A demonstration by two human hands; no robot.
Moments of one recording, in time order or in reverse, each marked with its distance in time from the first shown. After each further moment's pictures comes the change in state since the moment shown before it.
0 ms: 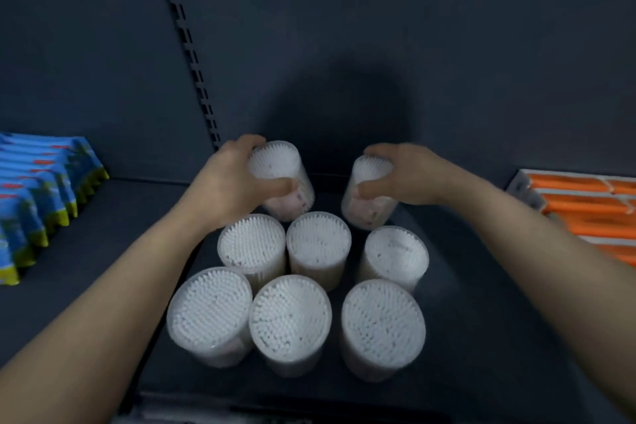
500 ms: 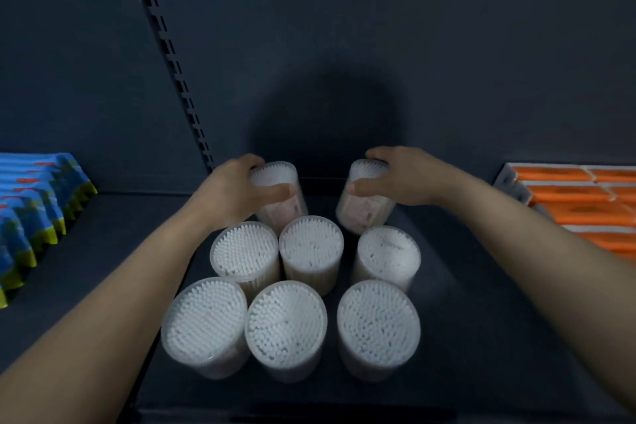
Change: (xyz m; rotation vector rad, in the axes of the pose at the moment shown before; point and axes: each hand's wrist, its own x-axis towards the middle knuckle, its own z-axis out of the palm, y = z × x) left_hand 0.018 -0.006 0.013 0.097 -0.172 -0.028; right_hand -0.003 0.008 0.000 0.022 -0.014 0.063
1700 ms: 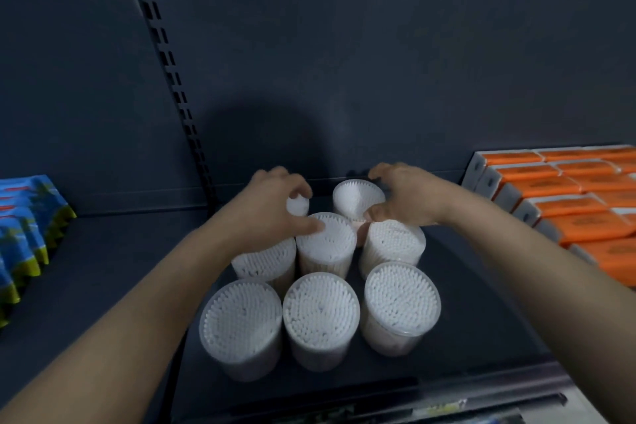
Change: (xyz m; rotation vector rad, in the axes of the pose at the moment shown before) left_hand -0.030 0.010 -0.009 0.074 -0.223 0.406; right_hand -0.038 -0.024 0.022 -0.134 0.000 0.156
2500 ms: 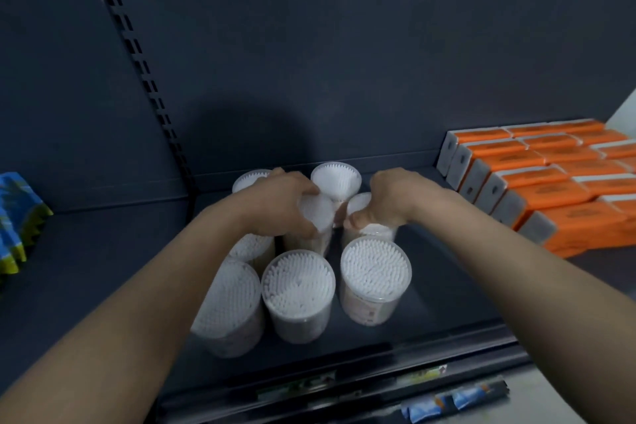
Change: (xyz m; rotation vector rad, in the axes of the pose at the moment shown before) left_hand 0.018 0.018 0.026 0.251 -0.259 0.040; right_hand -0.031 -0.009 0.013 -0.181 -0.098 0.227
